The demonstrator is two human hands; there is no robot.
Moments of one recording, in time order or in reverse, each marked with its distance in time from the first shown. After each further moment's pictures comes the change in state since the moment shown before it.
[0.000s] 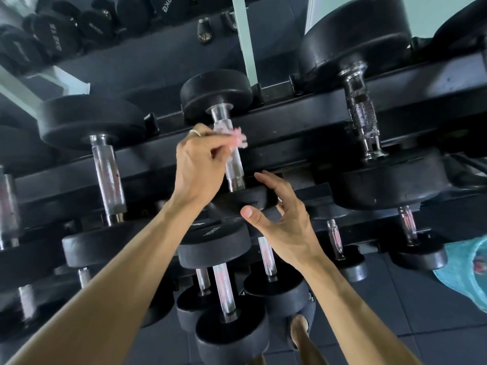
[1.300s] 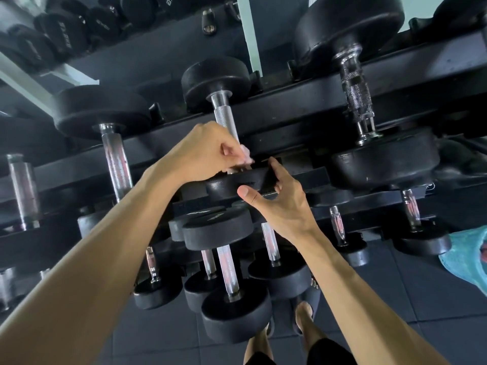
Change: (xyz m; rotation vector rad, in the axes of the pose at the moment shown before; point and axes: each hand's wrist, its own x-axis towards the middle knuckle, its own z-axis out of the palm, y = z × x) left_hand 0.013 0.019 -0.032 0.149 -0.681 -0.068; right_hand -0.003 -0.012 -0.001 -0.068 -0.005 0.241
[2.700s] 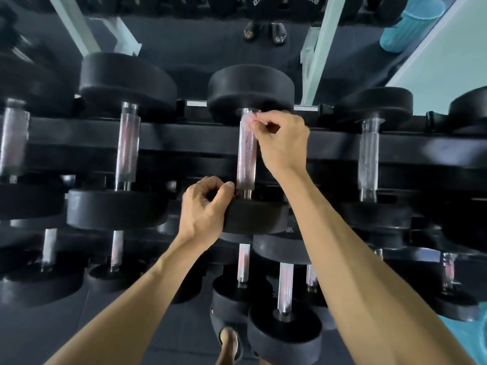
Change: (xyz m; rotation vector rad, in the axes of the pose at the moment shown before) left_hand -0.152 -0.184 0.017 -0.778 0.731 -0.326; right_hand 0.096 -0.129 0.218 -0.270 0.258 -0.592
